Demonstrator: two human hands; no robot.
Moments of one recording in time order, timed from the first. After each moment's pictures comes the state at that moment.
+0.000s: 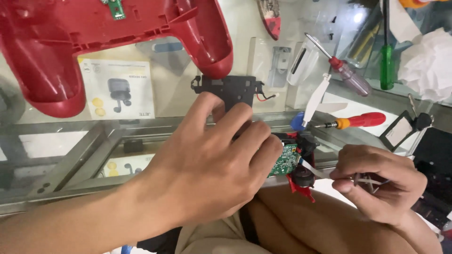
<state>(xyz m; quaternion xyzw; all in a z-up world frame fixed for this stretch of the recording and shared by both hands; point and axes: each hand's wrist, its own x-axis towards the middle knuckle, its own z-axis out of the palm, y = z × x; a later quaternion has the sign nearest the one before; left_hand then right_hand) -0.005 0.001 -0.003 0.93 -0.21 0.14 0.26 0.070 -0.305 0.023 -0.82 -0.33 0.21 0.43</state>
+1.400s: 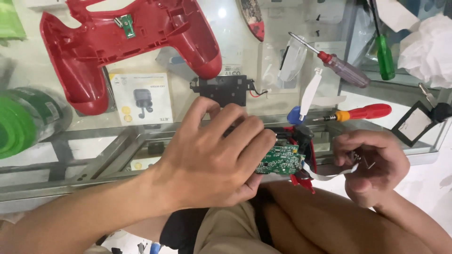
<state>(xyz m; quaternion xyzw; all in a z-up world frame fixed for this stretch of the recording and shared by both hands) -0.004 -0.008 0.009 0.94 -0.23 0.15 0.22 0.048 -0.327 -0.030 -0.80 -0.25 0.08 0.54</state>
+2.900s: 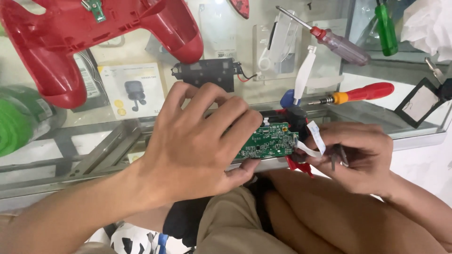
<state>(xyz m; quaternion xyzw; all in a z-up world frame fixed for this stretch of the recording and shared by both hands) -0.005 -0.012 0.004 0.95 -0.21 0.09 0.21 0.061 -0.303 0.002 -0.79 -0.29 0.24 0.48</state>
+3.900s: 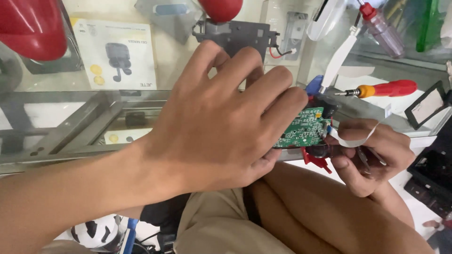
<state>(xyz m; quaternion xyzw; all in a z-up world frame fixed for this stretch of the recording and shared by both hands) -0.011 -0.006 -0.006 0.95 -0.18 0.15 0.20 0.040 -0.325 -0.024 -0.83 -0.35 0.11 0.41</state>
